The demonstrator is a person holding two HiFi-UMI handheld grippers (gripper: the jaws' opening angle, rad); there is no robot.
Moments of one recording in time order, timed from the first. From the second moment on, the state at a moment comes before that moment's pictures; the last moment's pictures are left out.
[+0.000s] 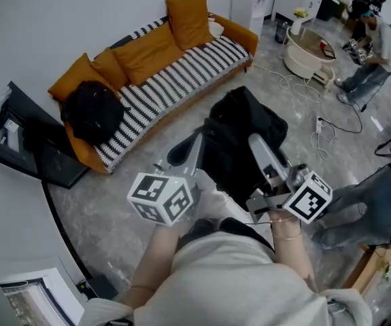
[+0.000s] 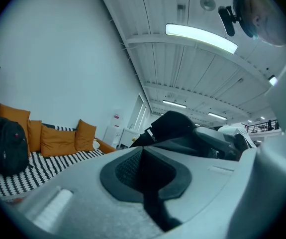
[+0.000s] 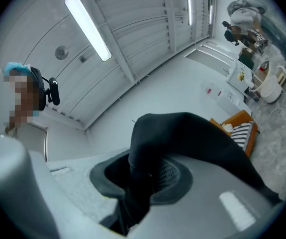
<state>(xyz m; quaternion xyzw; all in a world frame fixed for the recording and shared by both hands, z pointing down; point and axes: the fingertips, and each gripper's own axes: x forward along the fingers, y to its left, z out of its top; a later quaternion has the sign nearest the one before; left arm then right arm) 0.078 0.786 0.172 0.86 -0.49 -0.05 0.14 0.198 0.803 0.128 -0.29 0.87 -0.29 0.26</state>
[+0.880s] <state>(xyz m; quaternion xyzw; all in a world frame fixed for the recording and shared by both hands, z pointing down) 0.118 0.739 0.203 0.86 -0.49 -0.03 0.16 0.231 0.739 0.172 -0.28 0.88 -0.31 0.23</state>
